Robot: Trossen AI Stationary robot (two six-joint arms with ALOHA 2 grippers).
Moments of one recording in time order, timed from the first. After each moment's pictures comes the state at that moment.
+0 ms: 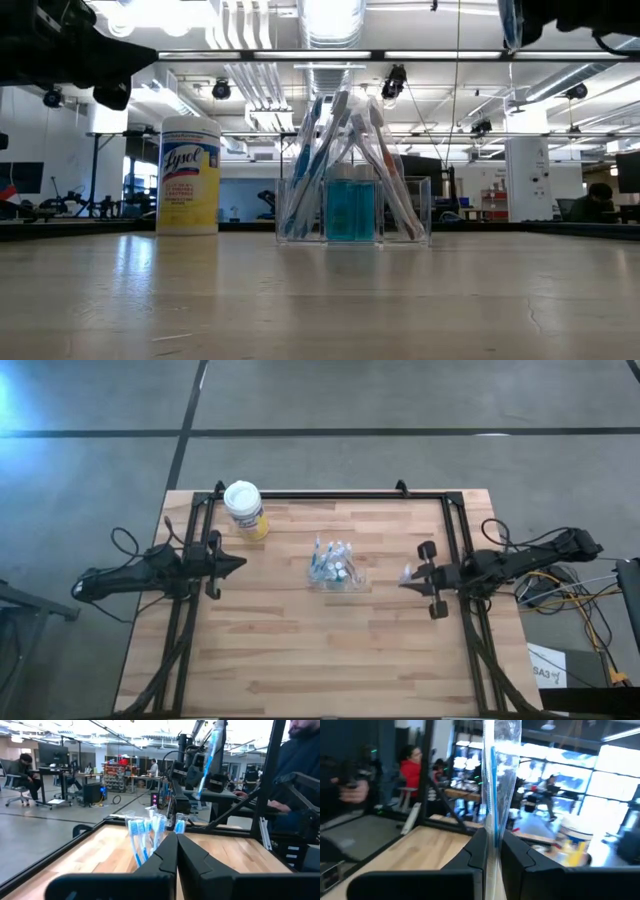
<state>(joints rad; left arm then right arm) 0.06 0.01 0.11 0.00 -0.04 -0.07 0.27 0.54 0.26 0.40 0.12 -0.16</state>
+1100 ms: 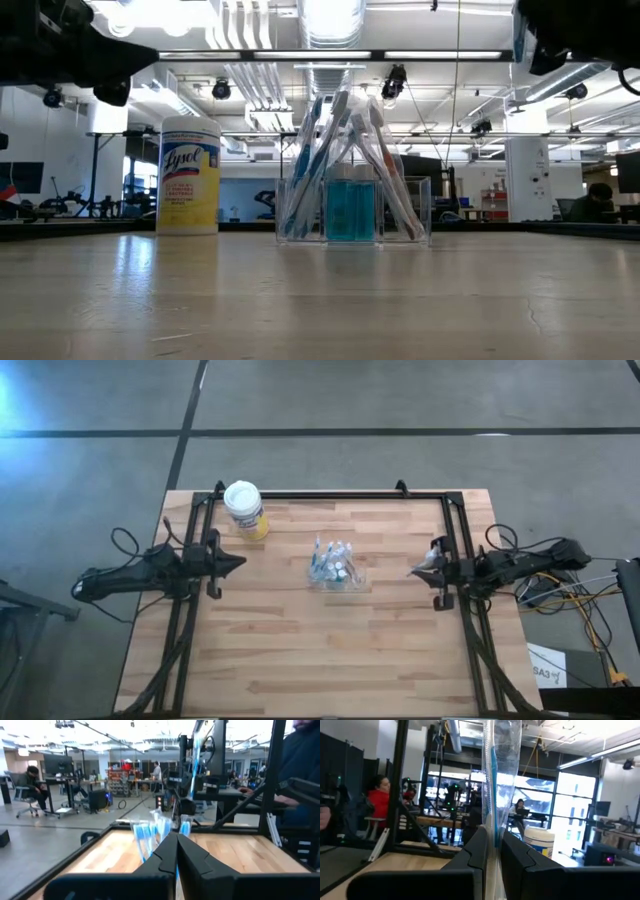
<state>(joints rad) 0.07 0.02 0.11 0.01 -0.05 0.00 0.25 0.23 0.04 0.50 0.24 -0.19</state>
